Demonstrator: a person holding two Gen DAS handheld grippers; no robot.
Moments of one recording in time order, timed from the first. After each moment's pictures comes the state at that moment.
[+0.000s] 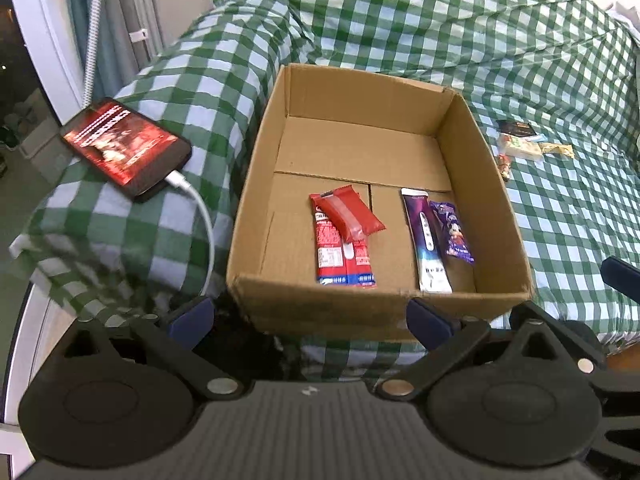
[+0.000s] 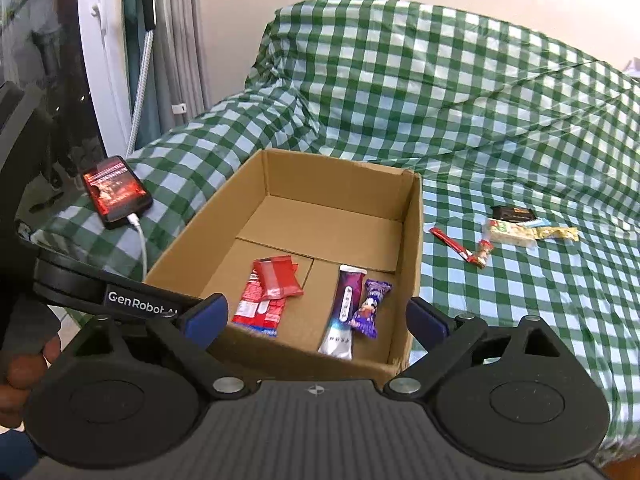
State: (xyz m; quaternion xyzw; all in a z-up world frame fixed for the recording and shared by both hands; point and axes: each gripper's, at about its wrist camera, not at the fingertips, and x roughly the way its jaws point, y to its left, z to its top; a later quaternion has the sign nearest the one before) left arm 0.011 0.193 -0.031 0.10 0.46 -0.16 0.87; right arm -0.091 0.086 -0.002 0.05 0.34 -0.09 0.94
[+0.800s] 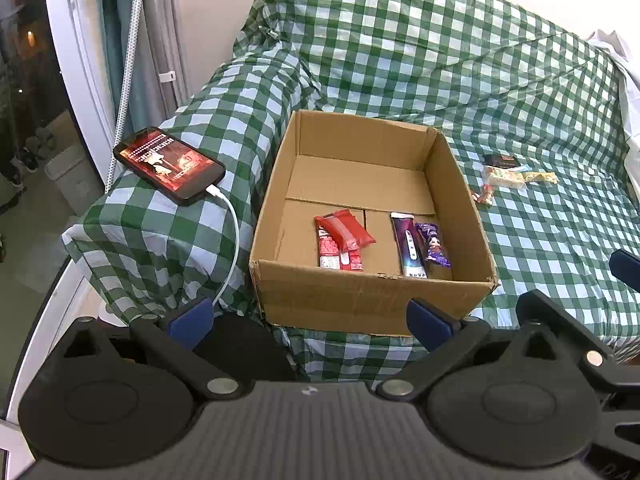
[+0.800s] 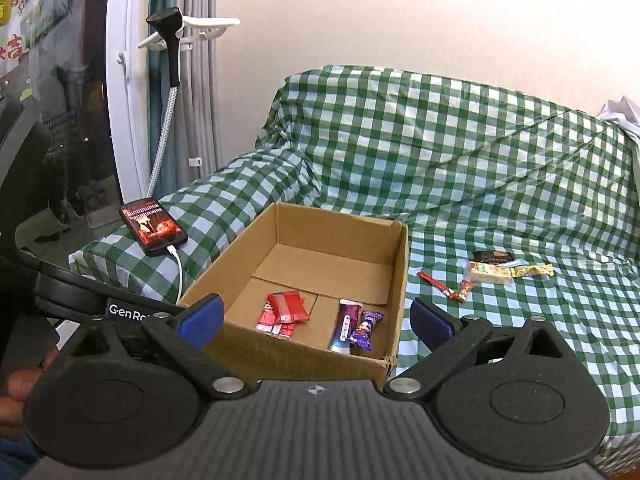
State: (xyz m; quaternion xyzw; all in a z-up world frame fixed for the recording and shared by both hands) left arm -0.066 0.214 0.008 0.09 0.39 -0.15 0.90; right arm -0.171 0.111 0.030 0.02 0.25 -0.09 0.96
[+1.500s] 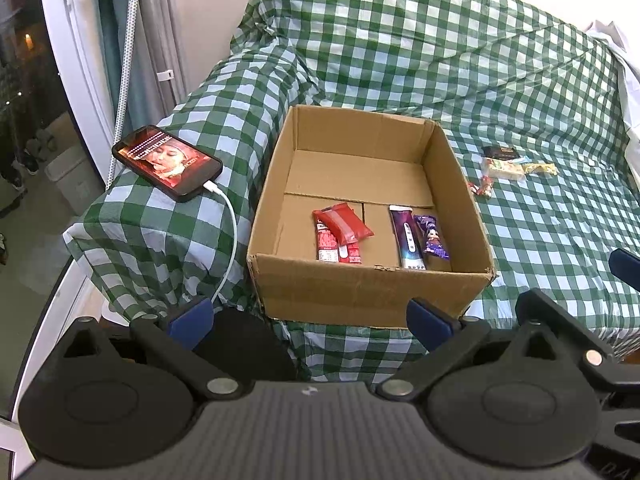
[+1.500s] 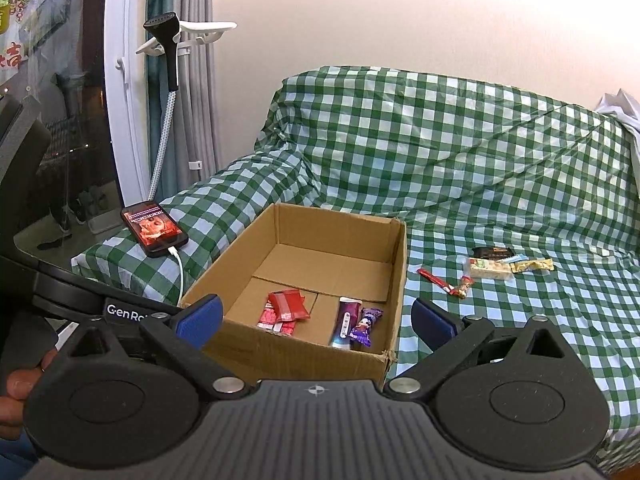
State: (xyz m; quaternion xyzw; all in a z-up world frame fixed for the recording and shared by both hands) left arm -0.067 0.213 0.007 0.10 0.40 -0.15 0.90; right arm -0.174 0.109 0.028 0.03 0.25 -0.09 0.96
